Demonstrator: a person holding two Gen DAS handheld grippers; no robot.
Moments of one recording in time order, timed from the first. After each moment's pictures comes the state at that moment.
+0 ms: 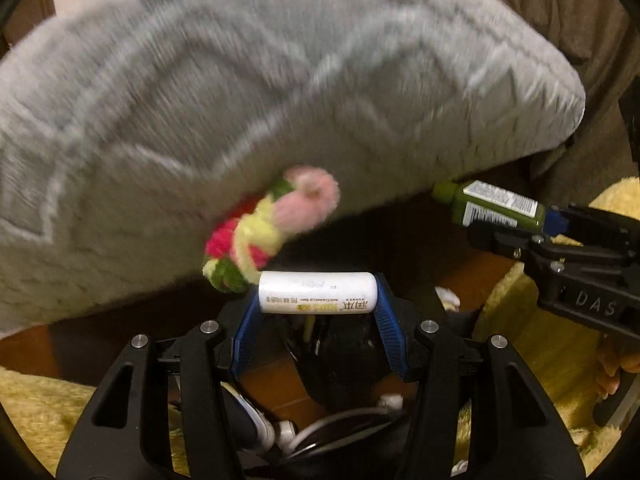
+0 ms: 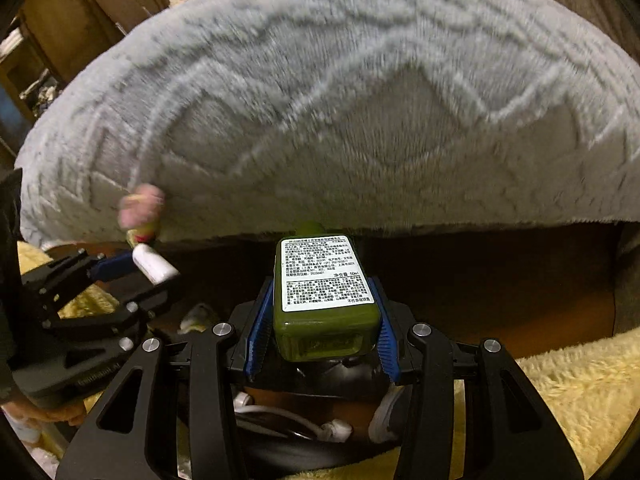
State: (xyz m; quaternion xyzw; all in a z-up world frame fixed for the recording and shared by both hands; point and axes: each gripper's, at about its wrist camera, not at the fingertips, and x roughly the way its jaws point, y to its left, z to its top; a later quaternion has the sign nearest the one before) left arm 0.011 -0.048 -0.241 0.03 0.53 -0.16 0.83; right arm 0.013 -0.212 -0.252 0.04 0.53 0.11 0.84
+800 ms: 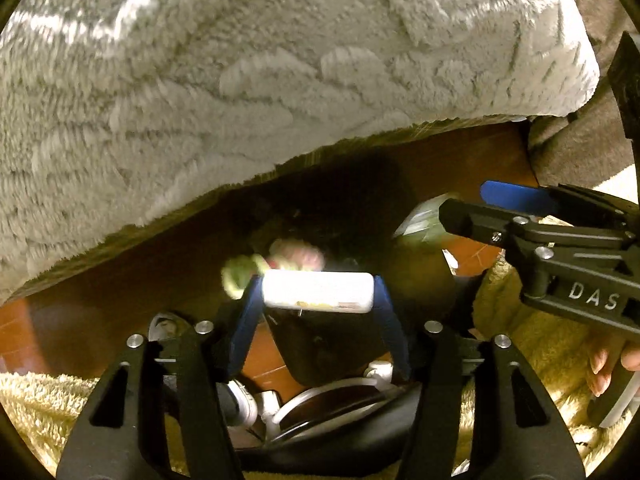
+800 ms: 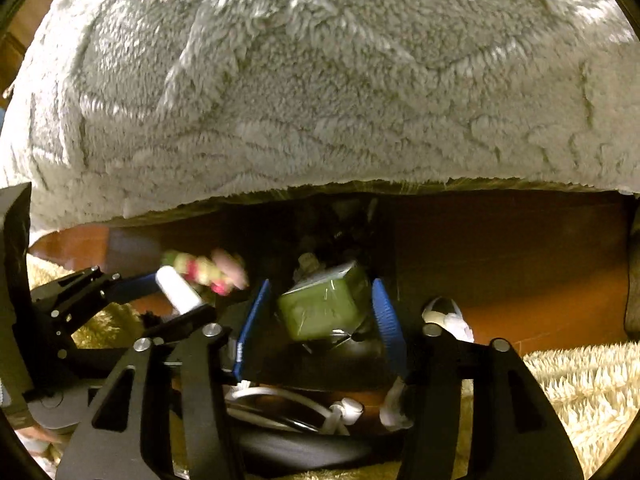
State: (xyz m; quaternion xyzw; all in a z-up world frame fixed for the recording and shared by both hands) left arm 0.036 -0.053 -0.298 0.02 0.61 -0.17 0.78; right arm 0.037 -0.212 -0.296 0.06 0.59 0.11 0.80
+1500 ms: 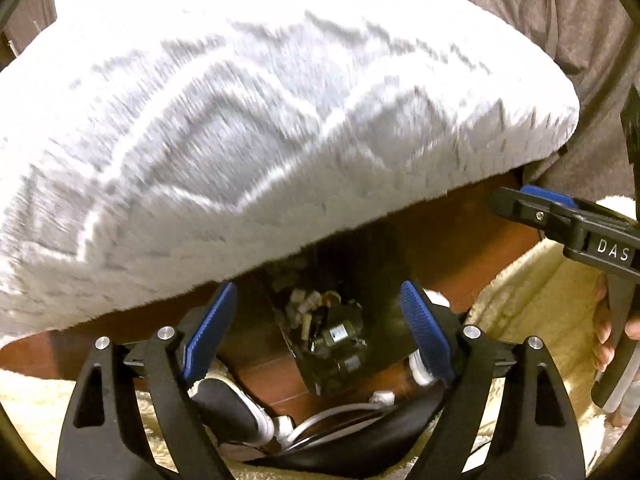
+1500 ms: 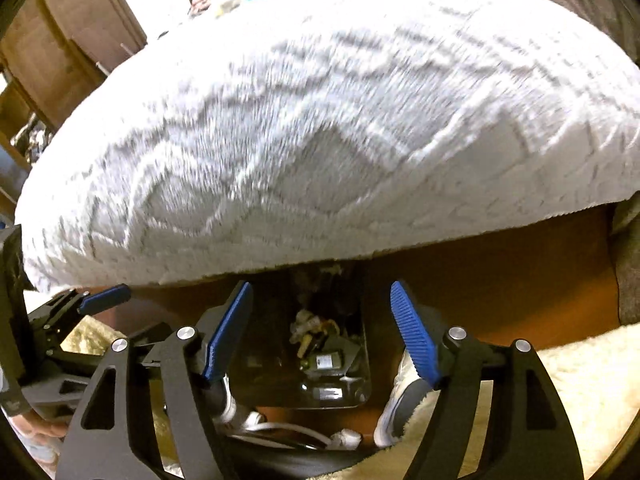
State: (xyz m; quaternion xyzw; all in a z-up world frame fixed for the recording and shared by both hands) left arm 0.011 -0.030 -0.208 0.02 0.52 -0.16 0.84; right arm 0.018 -0.272 -0.189 0.10 0.49 0.08 0.86
